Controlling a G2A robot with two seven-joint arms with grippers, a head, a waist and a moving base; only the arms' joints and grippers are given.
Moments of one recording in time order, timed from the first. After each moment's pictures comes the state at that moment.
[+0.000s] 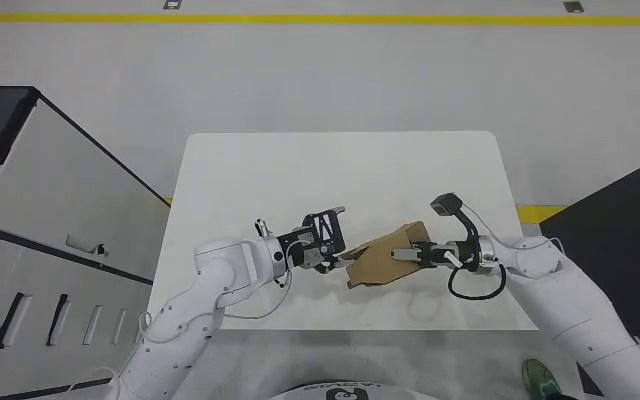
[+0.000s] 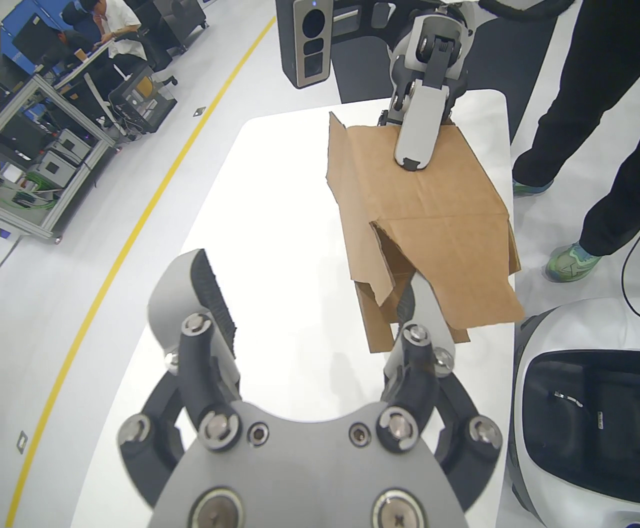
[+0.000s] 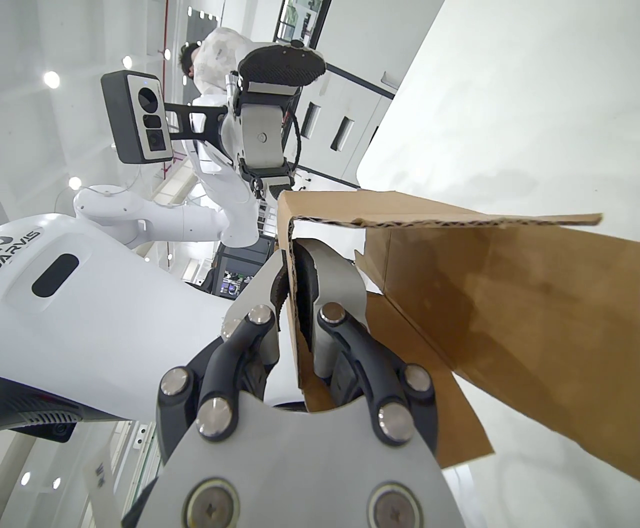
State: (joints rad) left arm 1.45 -1.18 -1.13 -1.99 1.50 -0.74 -0.33; right arm -1.32 -0.79 1.07 -1.47 0.61 -0.64 1.18
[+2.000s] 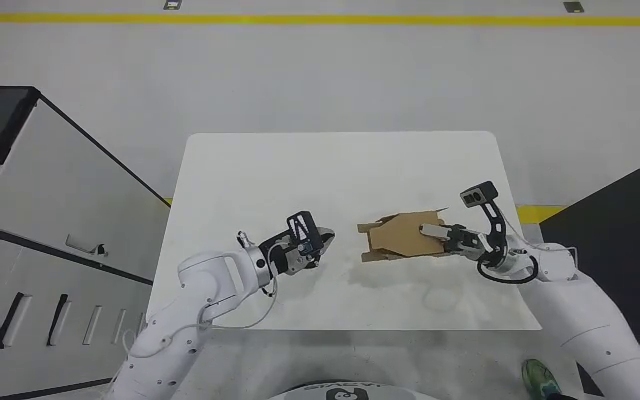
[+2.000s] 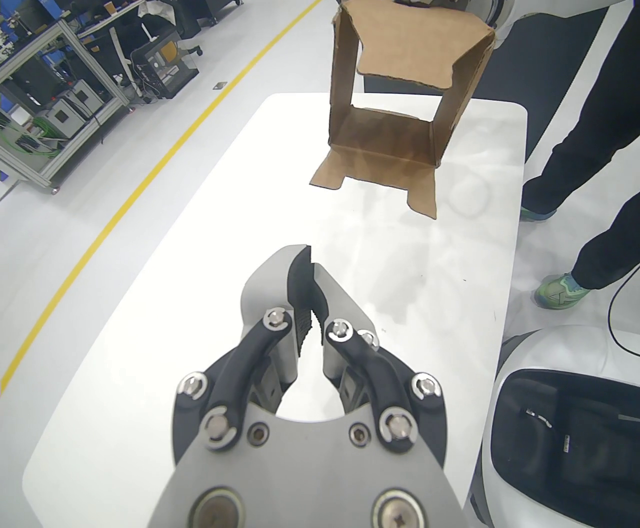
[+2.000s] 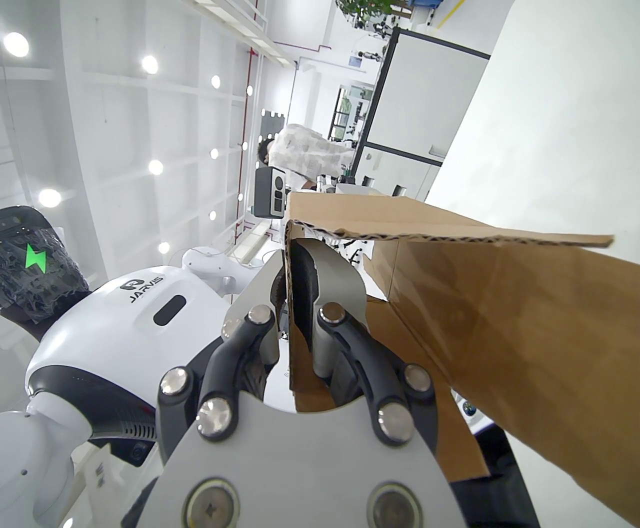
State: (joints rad) left arm 1.56 -1.14 -1.20 -2.01 1.43 -0.66 -0.32; right arm -1.39 -0.79 1.17 -1.42 0.92 -0.60 1.22
